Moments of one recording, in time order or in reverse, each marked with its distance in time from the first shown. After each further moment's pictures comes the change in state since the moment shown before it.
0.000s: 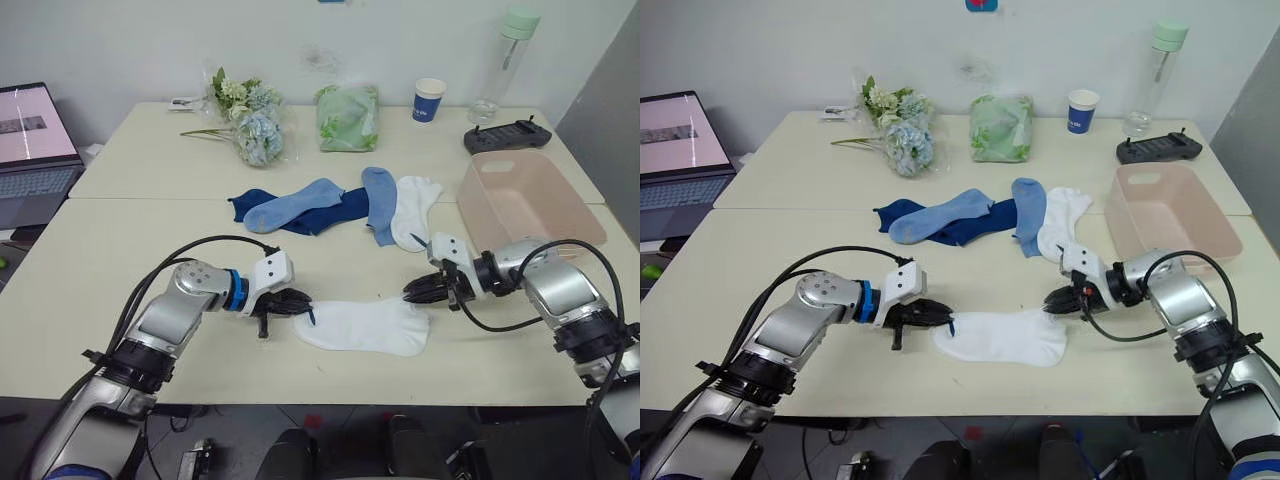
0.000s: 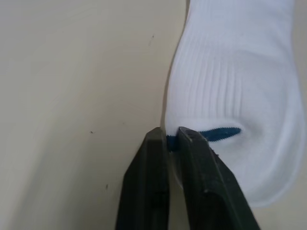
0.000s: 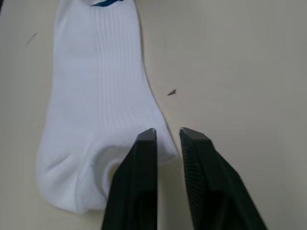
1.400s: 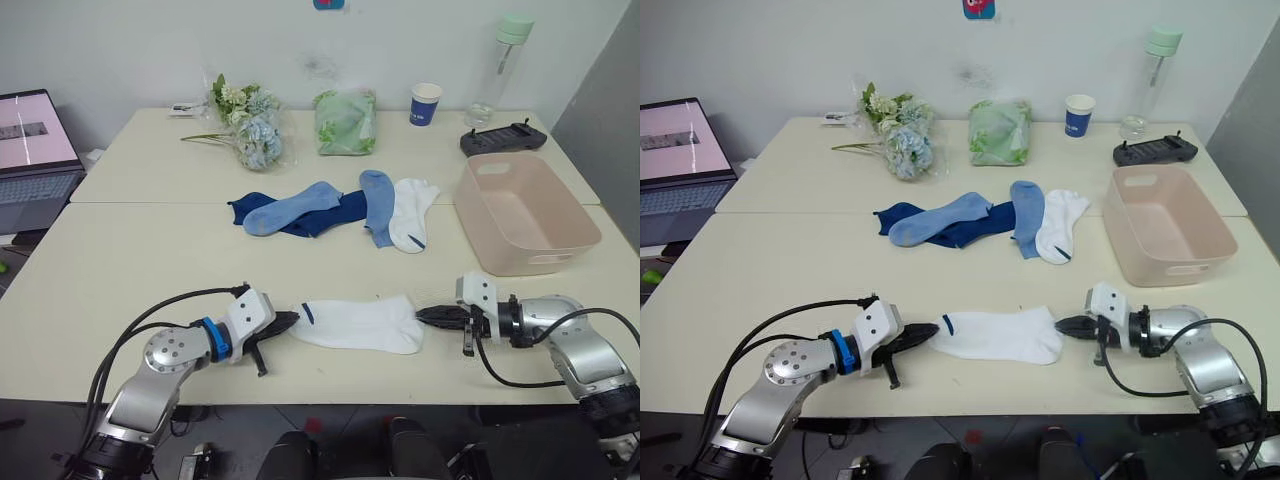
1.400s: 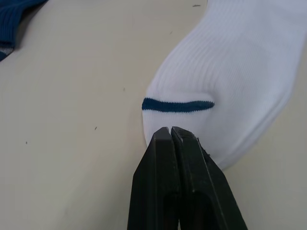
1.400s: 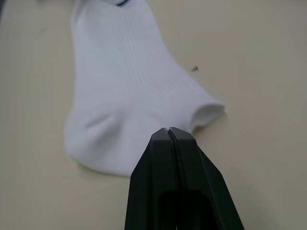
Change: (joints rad) left arm 0.477 -0.069 0.216 -0.384 -0.017 -0.117 0.304; right arm 0.411 0.018 -0.193 -0.267 0.117 -0.176 -0.112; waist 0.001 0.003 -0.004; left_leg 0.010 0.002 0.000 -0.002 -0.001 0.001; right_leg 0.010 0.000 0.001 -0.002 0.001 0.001
